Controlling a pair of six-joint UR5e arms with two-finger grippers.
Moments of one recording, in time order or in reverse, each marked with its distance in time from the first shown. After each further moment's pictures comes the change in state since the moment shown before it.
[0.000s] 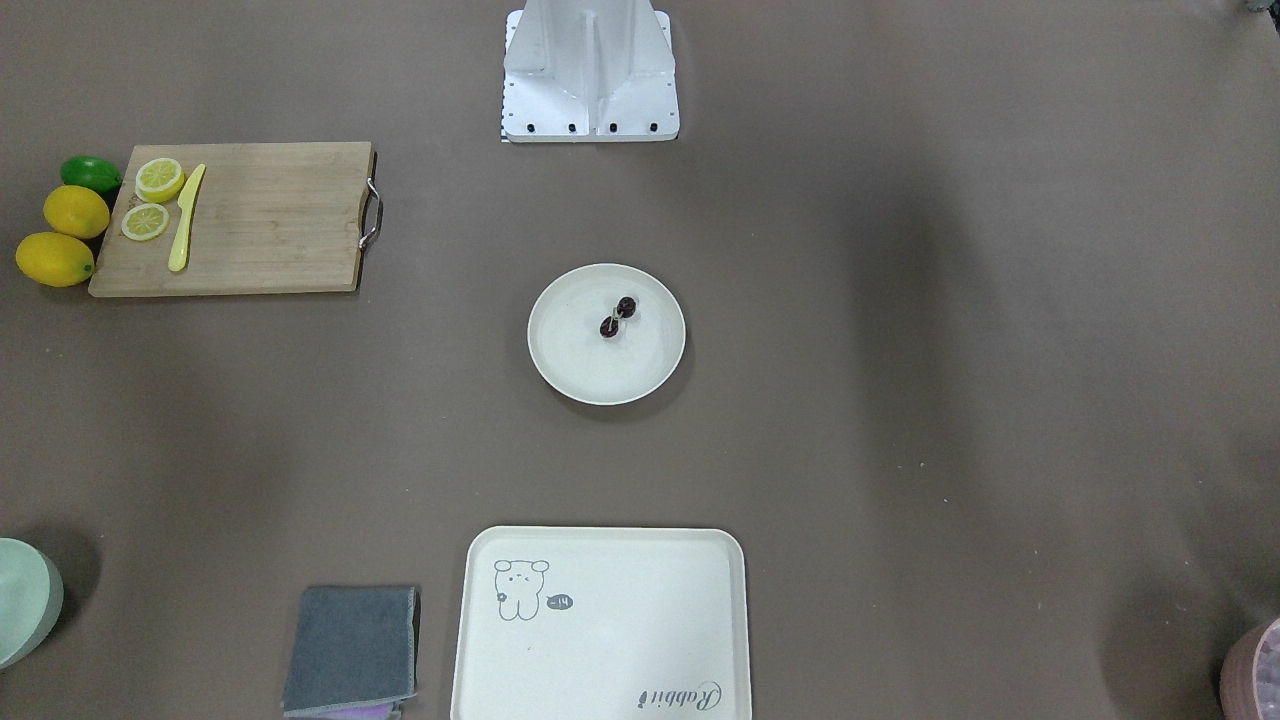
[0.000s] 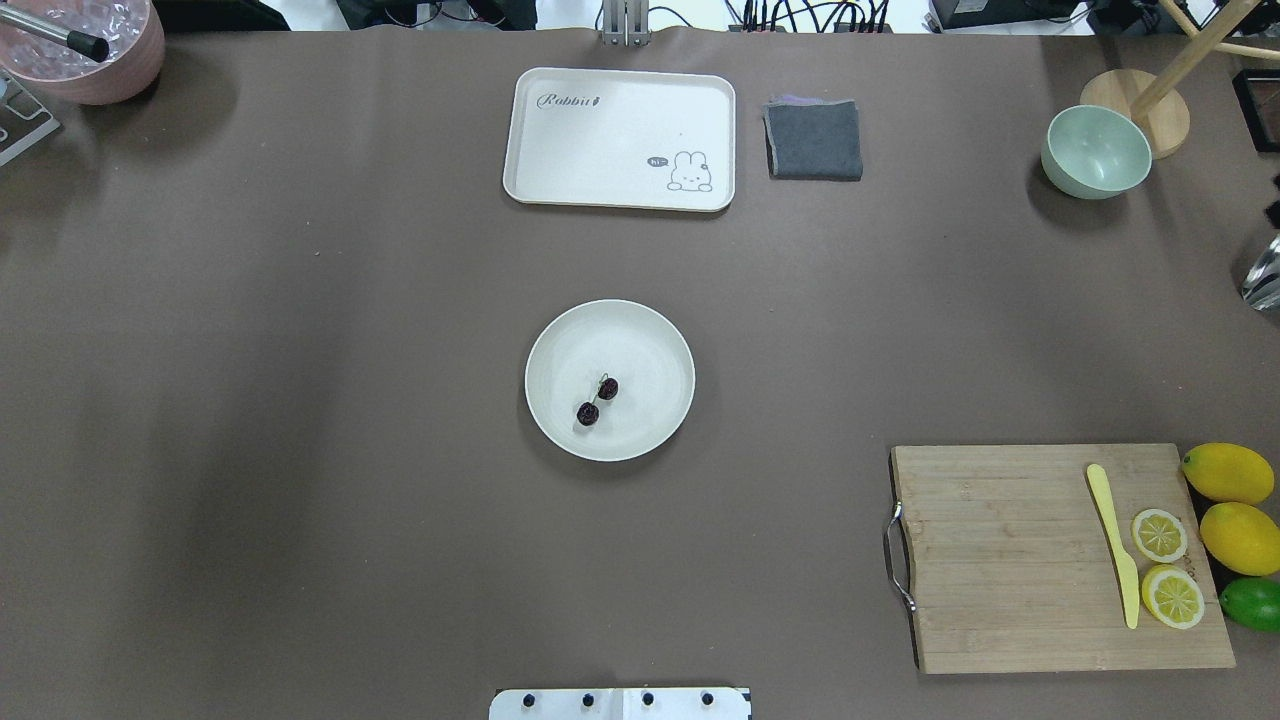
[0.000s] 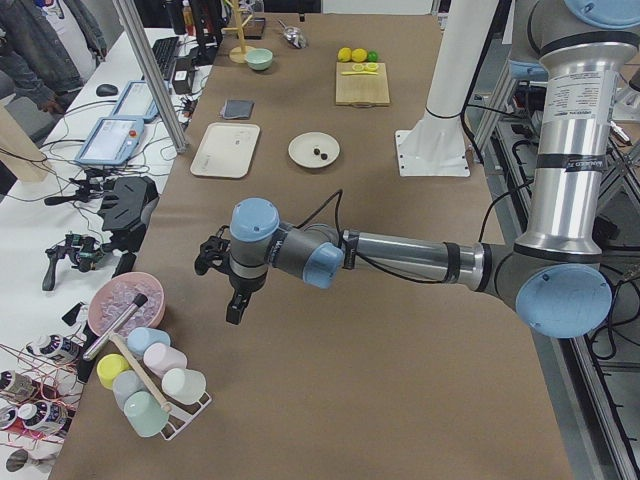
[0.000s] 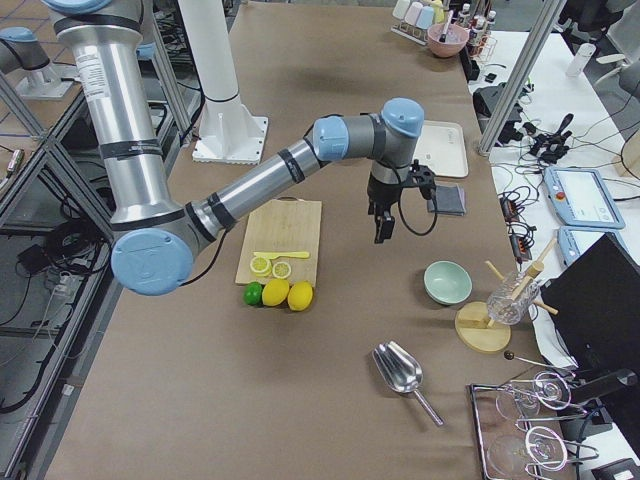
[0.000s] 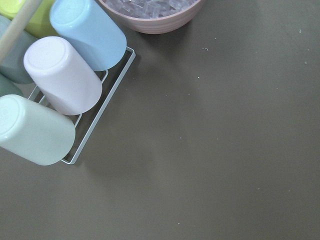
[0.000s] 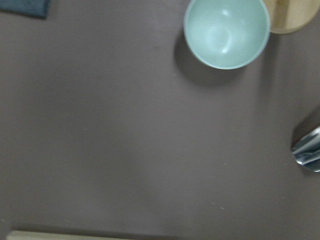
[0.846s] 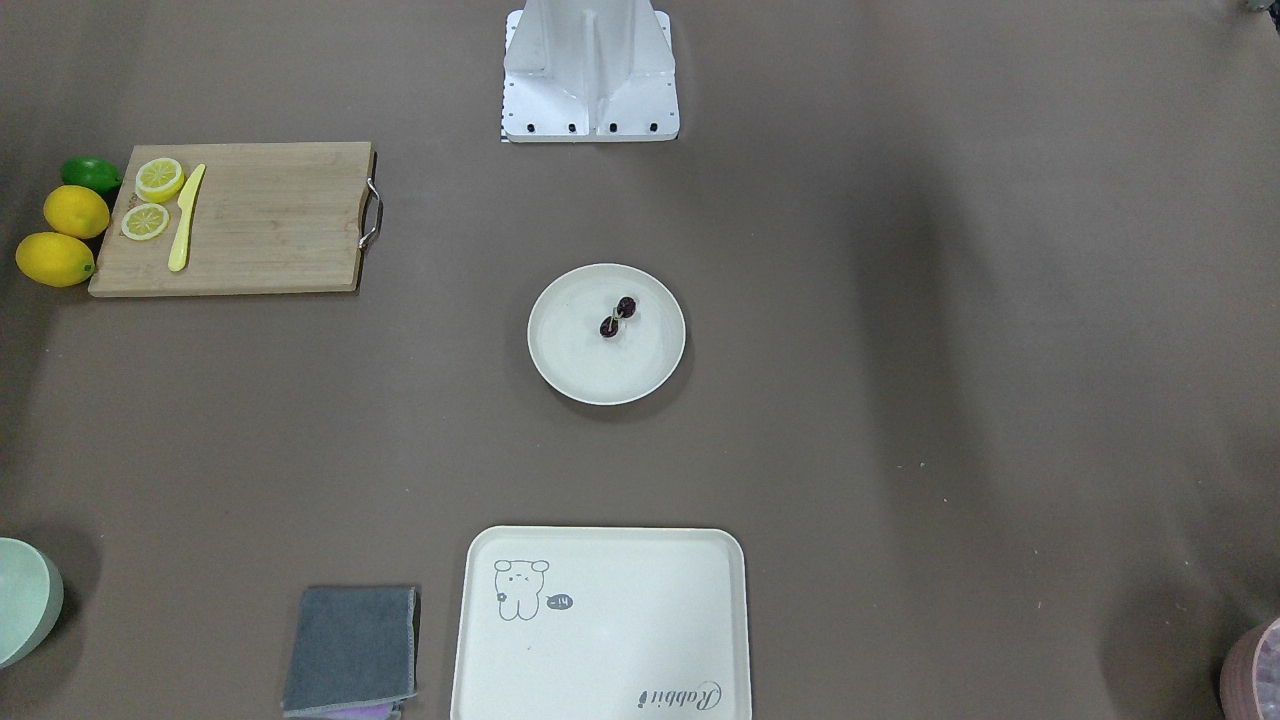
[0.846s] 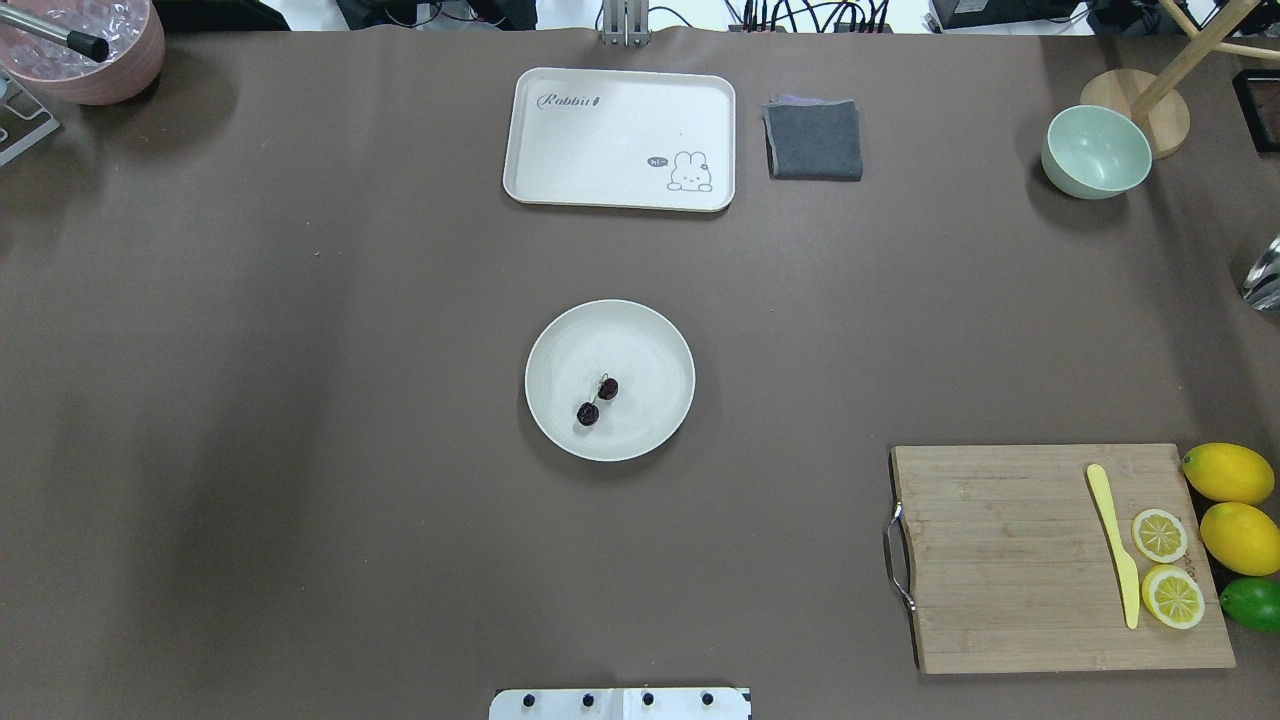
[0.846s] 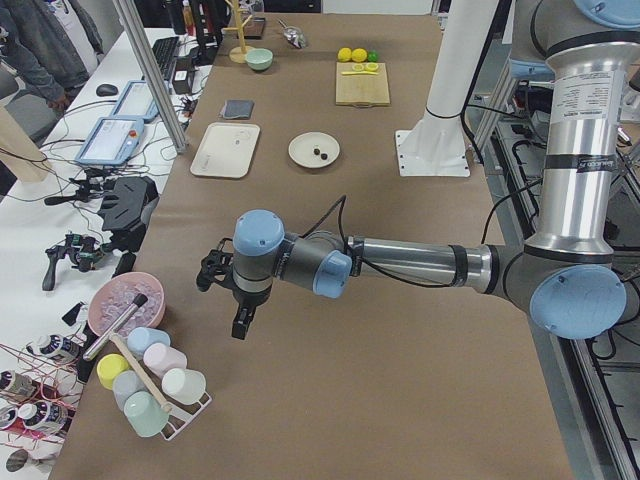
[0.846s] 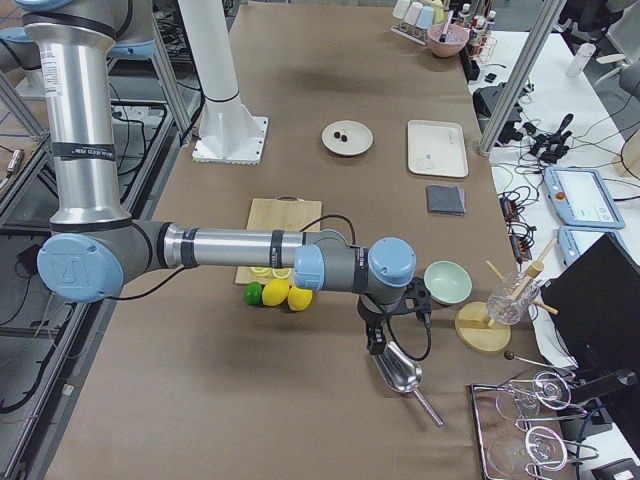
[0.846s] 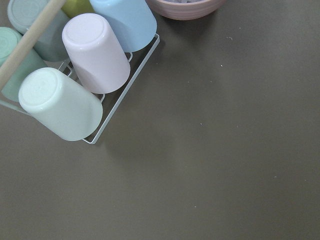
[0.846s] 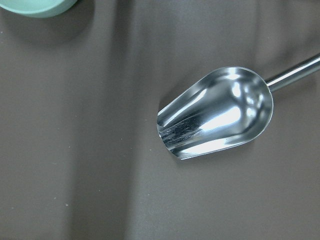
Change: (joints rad) left arm -0.023 0.015 0.006 0.012 -0.006 0.004; right arm 0.167 -0.125 -0.390 0.451 0.102 -0.114
